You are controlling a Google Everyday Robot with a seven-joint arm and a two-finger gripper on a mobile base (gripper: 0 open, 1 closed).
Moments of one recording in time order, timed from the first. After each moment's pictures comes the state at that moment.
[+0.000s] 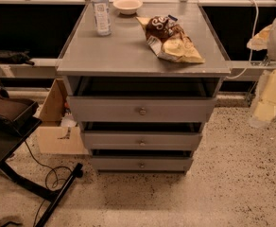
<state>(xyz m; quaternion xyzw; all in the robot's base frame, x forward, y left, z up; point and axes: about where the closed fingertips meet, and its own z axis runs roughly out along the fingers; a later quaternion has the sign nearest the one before) 0.438 -0.217 0.976 -0.60 0.78 -0.03 0.16</state>
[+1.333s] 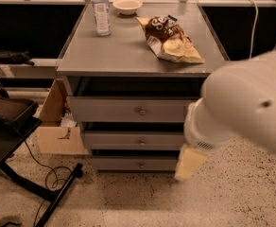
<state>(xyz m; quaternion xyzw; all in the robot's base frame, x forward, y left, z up) 0.429 -0.121 0.812 -0.60 0.78 -0.06 0.18</state>
